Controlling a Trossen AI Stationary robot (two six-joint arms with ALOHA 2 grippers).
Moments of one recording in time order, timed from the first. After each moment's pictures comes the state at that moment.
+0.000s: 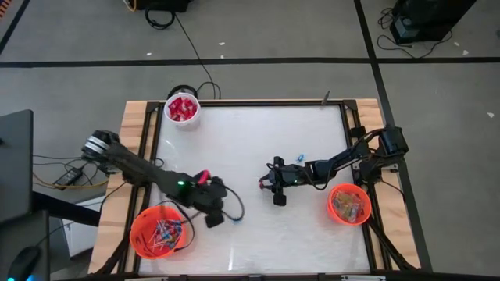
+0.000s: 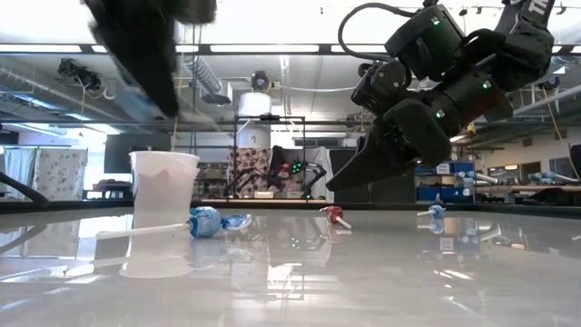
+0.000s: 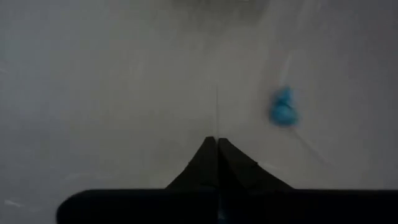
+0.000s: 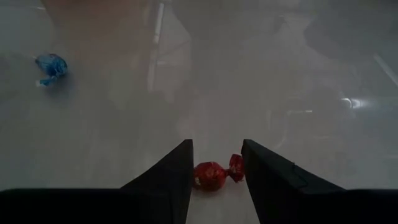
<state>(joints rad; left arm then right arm) -0.43 1.57 1.14 -0.75 -0.31 -0.72 0.12 1.73 0.61 0.55 0.15 0.08</state>
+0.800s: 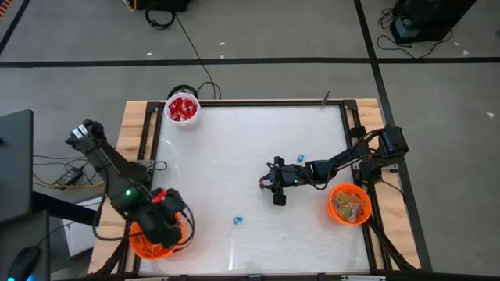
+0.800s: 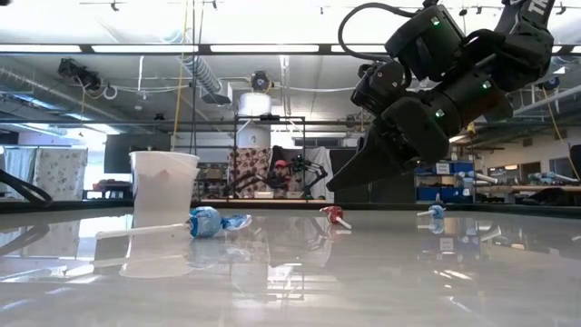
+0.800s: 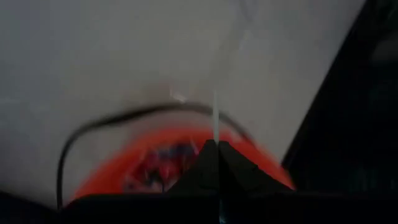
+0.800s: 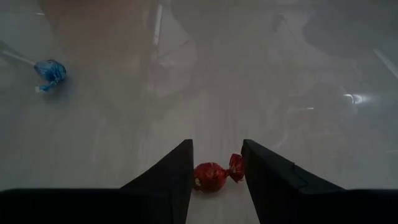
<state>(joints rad) -0.83 1.31 1.19 -1.12 -0.18 -1.36 0.12 1.73 0.61 0.55 0.15 0.11</state>
